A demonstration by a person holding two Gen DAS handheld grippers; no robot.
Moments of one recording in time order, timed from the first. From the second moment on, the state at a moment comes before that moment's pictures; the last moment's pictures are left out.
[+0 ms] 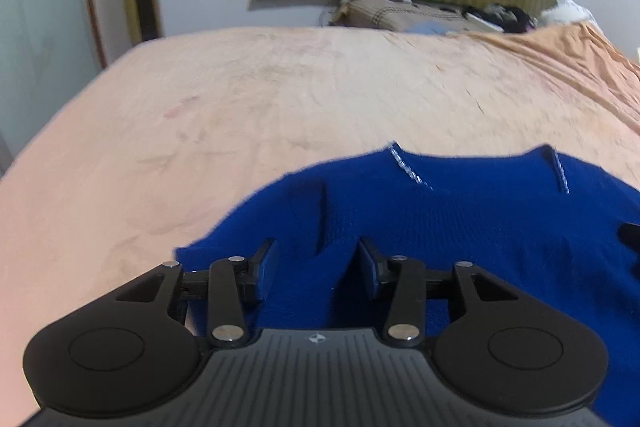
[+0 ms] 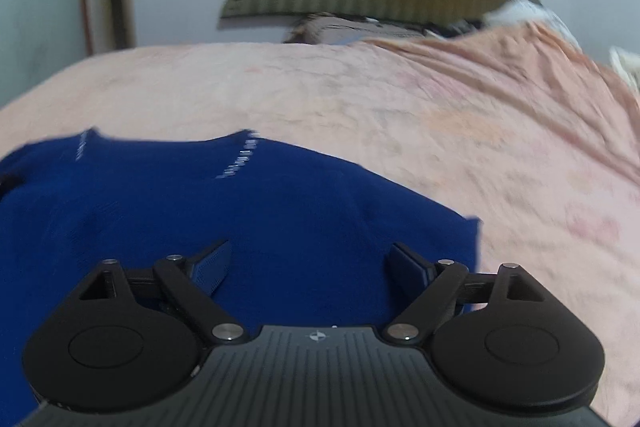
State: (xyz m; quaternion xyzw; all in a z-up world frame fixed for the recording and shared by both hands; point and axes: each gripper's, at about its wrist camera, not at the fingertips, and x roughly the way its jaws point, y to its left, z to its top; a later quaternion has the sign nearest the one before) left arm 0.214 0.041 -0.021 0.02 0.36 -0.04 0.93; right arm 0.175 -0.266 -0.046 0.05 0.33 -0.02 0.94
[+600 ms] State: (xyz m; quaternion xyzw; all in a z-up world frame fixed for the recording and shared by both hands) left arm 0.177 0.024 -0.027 0.04 0.35 0.00 0.93; right arm 0.137 -0.242 -0.045 0.04 0.33 -0.01 0.94
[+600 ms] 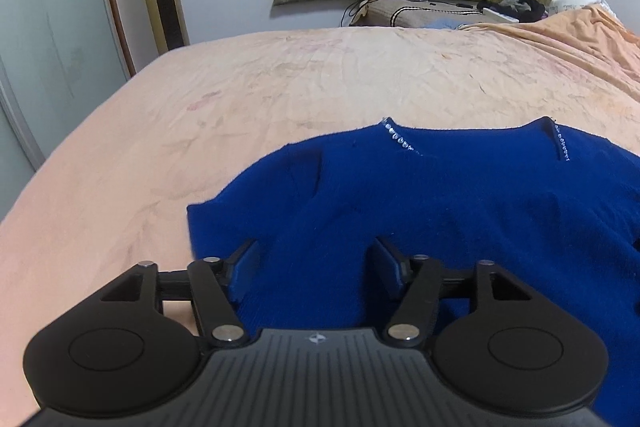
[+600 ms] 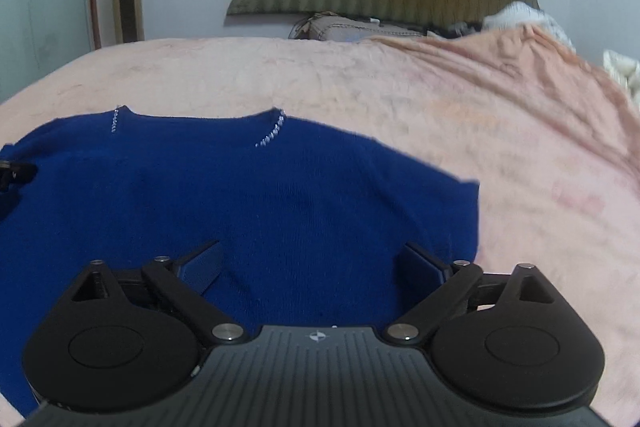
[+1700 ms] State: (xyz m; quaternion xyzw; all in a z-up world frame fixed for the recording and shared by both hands) left arm 0.161 0.117 -0.006 -0.06 0.31 -0.02 0.95; right arm 0.123 -0.236 -0.045 0.08 0.32 -0.05 0.94
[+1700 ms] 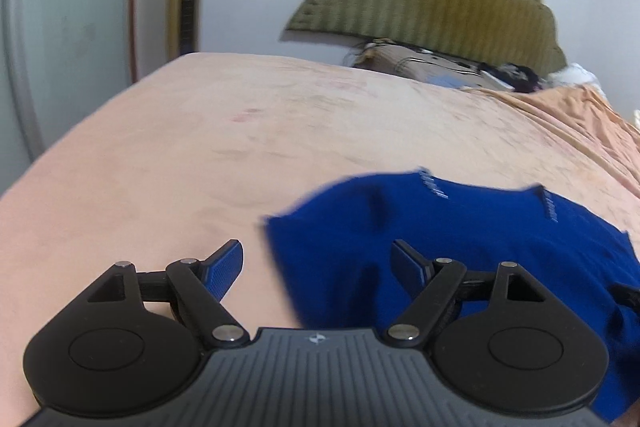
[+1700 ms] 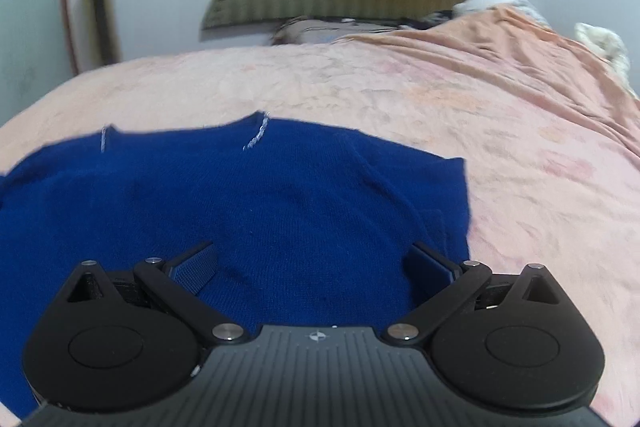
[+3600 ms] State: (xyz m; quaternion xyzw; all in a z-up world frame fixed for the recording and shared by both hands) left arm 0.261 -0.012 0.049 -0.01 0.41 -0.07 0.91; right arm 0.056 -0.072 -0.006 -0.15 0.16 0.15 0.96
